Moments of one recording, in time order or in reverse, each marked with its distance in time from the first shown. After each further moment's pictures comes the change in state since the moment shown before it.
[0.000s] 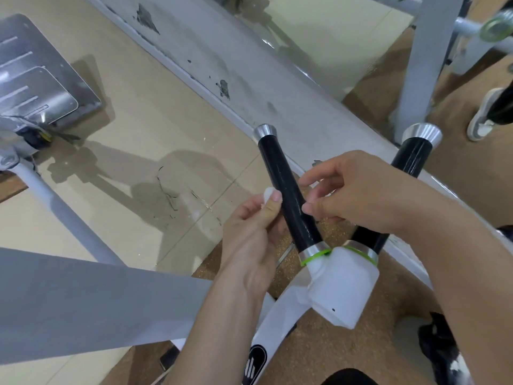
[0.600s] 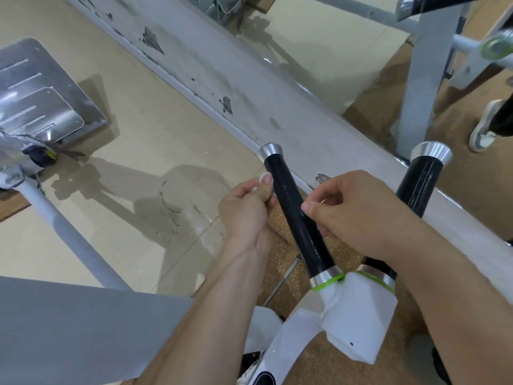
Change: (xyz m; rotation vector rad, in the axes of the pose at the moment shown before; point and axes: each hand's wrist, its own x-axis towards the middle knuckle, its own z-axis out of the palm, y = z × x) left_hand 0.049 0.026 0.029 0.089 0.183 0.153; right_hand 0.009 -0.002 0.018 -0.062 0.230 0.007
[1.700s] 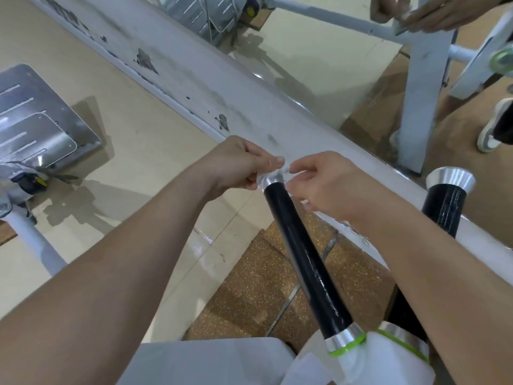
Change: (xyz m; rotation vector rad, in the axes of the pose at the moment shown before) left_hand 0.085 0.091 0.046 1.094 -0.676 0.185; right_hand 0.089 -0.018 0.003 0.247 -0.041 0.021
